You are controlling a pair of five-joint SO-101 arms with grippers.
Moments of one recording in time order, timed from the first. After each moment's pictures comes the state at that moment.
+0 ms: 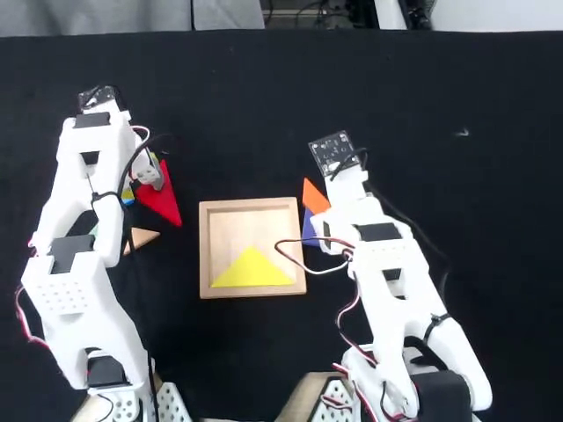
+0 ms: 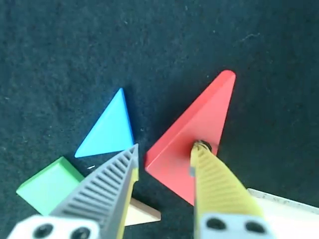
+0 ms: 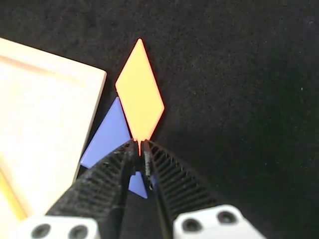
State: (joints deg) left arm -11.2 30.3 -6.5 71.3 16.1; right arm -5.6 -26.1 61.4 32.7 16.0
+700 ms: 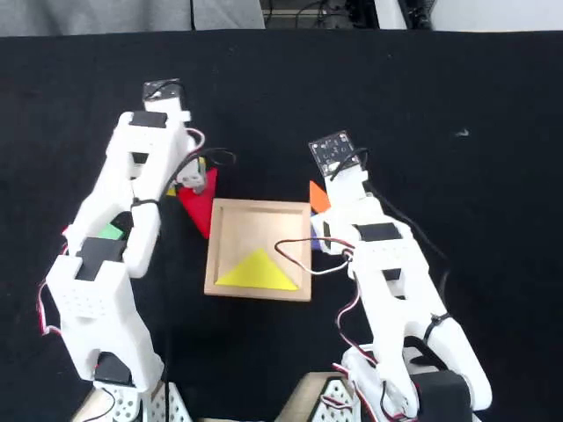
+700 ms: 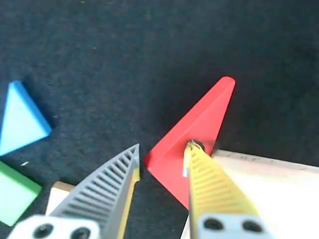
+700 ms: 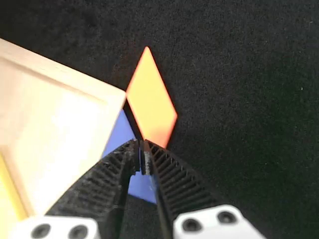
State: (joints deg) left arm 2.3 25.5 -4.4 71.2 14.1; right arm -5.6 -26.1 61.4 32.7 16.0
